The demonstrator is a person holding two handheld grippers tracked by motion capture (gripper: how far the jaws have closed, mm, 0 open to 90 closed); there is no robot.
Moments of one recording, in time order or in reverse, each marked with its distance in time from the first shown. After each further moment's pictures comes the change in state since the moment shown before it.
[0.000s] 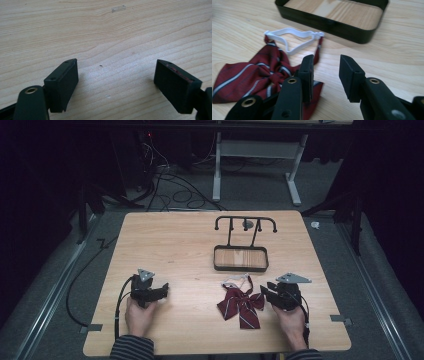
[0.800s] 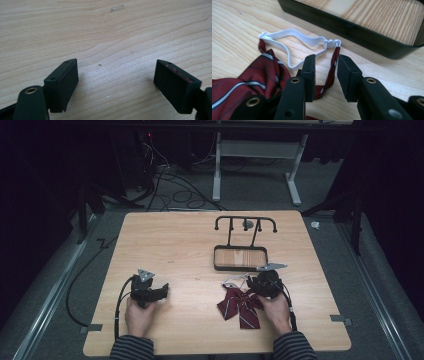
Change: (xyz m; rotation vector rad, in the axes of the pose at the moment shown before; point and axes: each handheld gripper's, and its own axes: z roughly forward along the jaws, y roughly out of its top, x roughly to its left) left arm 0.000 -0.001 -0.001 0.002 -0.005 0.003; right arm 0.012 0.028 0.054 0.133 0.035 -0.034
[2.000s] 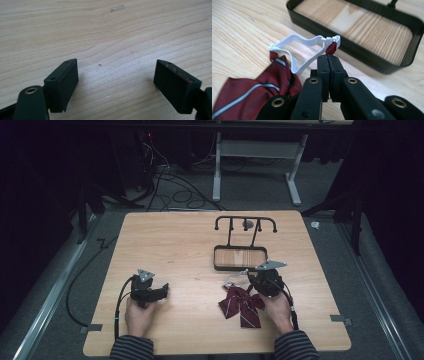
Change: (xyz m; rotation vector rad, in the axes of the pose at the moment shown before) left arm 0.000 0.000 0.000 0.000 0.000 0.000; right arm 0.010 0.012 -0.018 -0.041 -0.018 -0.089
